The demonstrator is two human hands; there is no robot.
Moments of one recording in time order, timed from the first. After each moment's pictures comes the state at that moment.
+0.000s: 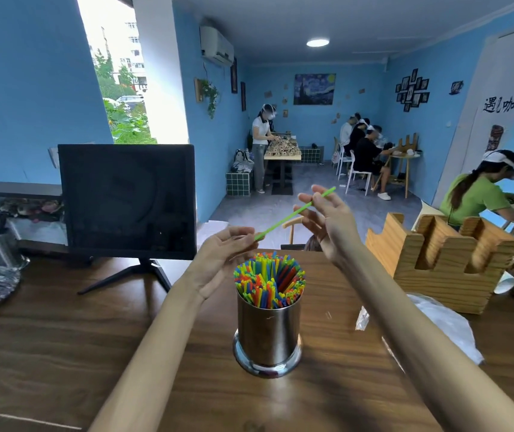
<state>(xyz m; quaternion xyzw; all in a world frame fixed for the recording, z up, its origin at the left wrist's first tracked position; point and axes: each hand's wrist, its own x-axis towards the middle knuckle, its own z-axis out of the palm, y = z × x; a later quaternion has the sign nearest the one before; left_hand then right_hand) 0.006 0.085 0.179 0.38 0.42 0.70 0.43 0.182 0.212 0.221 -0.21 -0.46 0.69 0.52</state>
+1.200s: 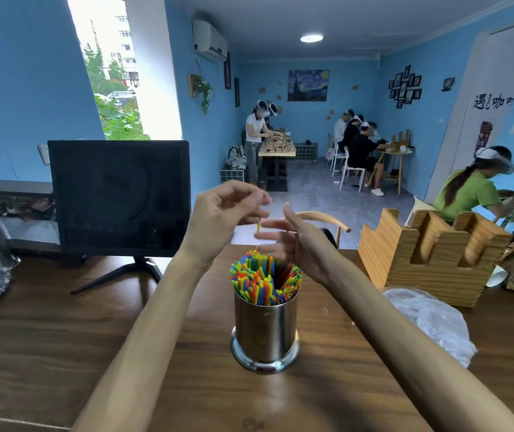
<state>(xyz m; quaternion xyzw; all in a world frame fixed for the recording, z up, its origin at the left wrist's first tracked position) 0.035 0.062 0.247 0.55 0.46 0.67 0.20 0.171 0.177 0.204 -0.24 -0.58 0.72 0.31</state>
